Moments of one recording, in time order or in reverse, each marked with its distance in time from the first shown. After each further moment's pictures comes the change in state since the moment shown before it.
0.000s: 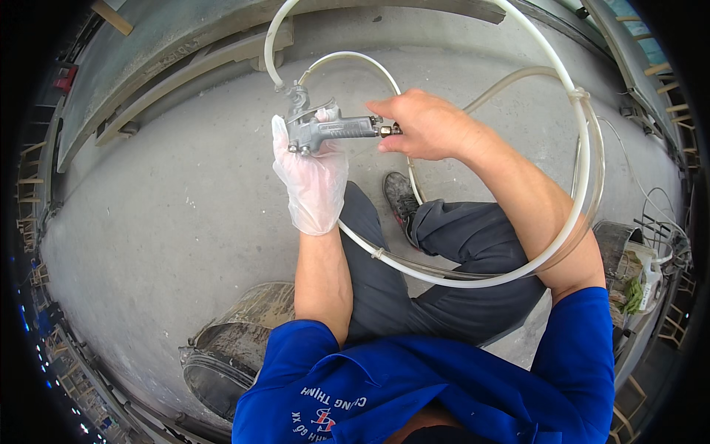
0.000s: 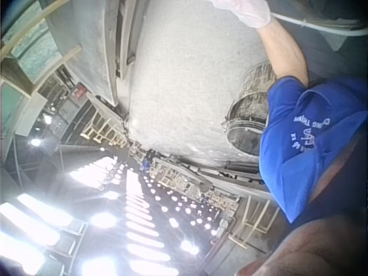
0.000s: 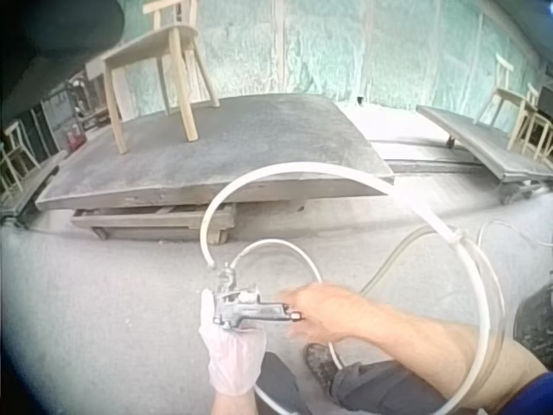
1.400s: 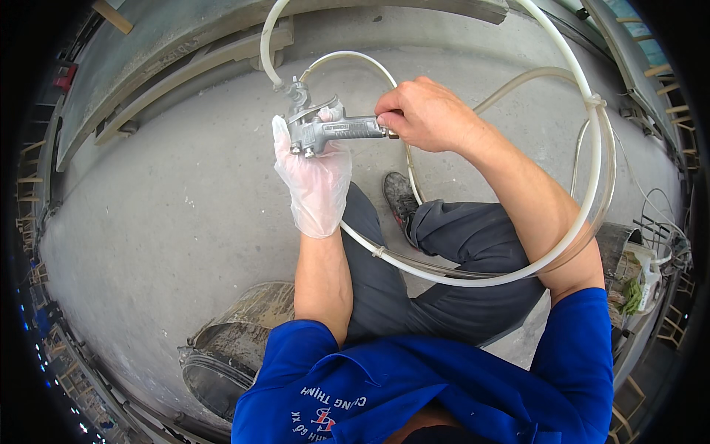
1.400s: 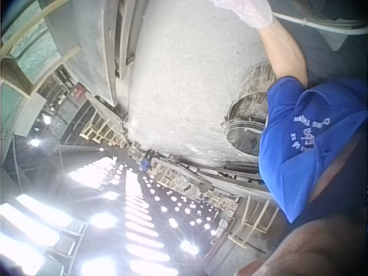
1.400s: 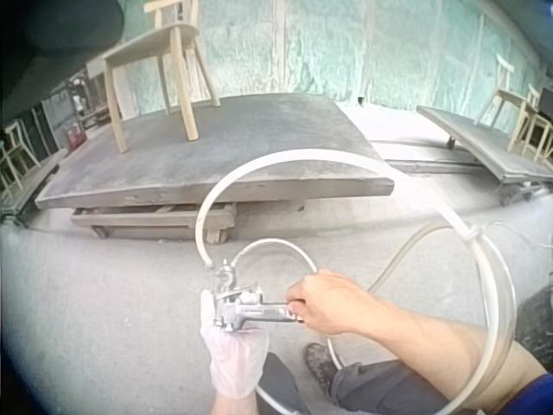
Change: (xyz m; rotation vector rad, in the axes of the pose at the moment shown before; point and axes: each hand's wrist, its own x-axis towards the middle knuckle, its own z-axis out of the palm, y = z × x) left_hand -0.006 -0.002 0.005 -0.013 -0.082 -0.042; right_hand 0.004 0.000 -0.008 0.074 0.093 0.122
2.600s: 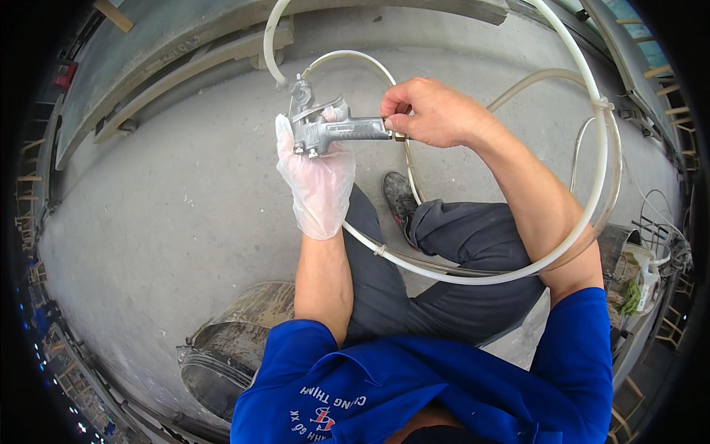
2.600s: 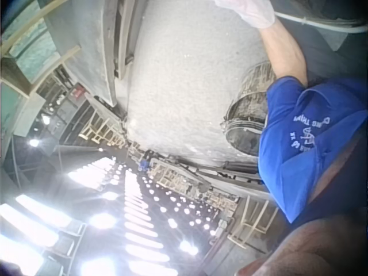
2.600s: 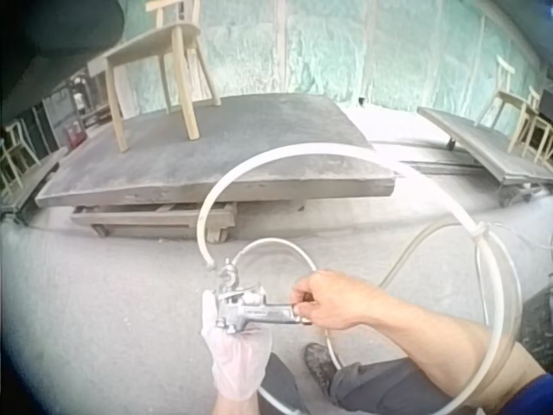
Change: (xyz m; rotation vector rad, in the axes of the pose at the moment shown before) left_hand -0.006 -0.002 0.004 0.006 -0.081 -0.025; right_hand -0.001 0.008 -0.006 0.204 -0.102 0.069
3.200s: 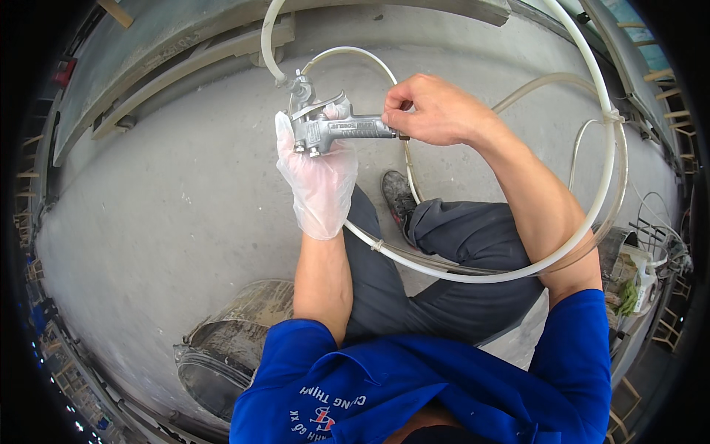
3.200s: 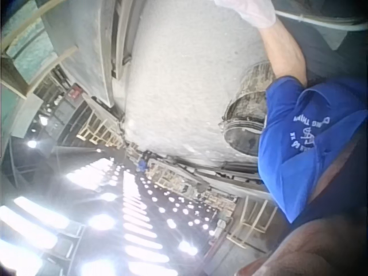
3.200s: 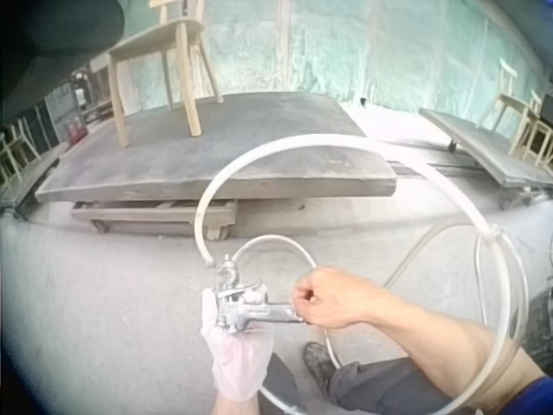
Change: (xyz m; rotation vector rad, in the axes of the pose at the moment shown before) left_hand -0.003 -0.001 0.005 0.035 0.009 0.021; right_hand -0.001 -0.004 -0.003 -0.031 0.011 0.034
